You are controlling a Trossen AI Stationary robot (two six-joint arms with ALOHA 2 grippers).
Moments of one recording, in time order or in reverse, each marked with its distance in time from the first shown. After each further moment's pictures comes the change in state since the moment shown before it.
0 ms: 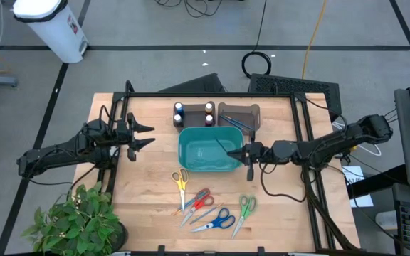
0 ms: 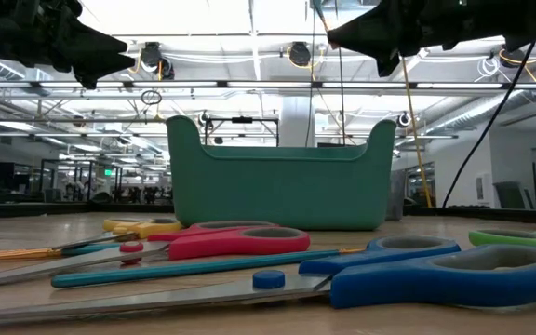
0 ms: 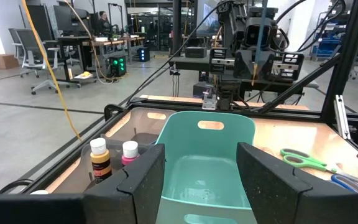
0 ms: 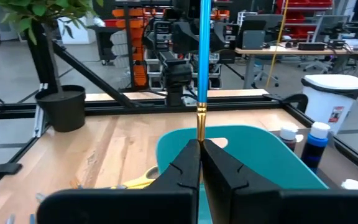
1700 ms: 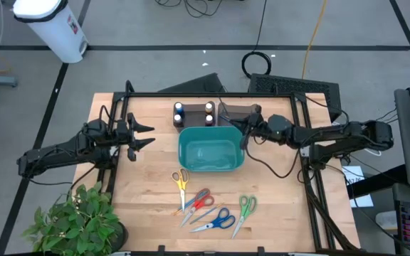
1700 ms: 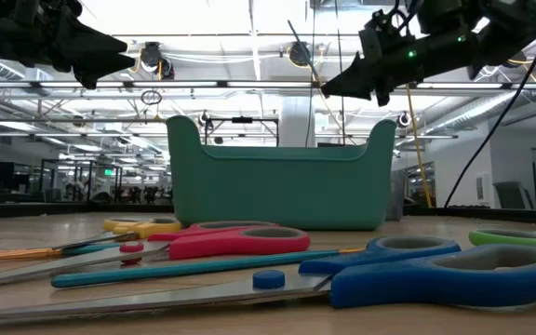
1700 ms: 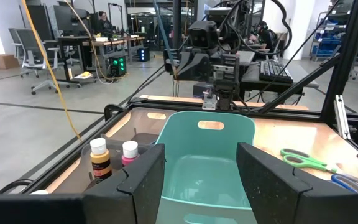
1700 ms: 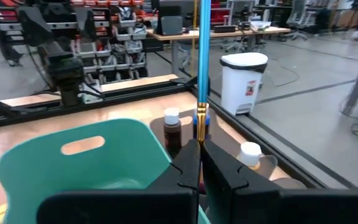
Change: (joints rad) left arm 0.000 0.000 0.000 0.000 0.000 0.000; right arm -0.389 0.000 0.000 -0.048 -0.075 0.012
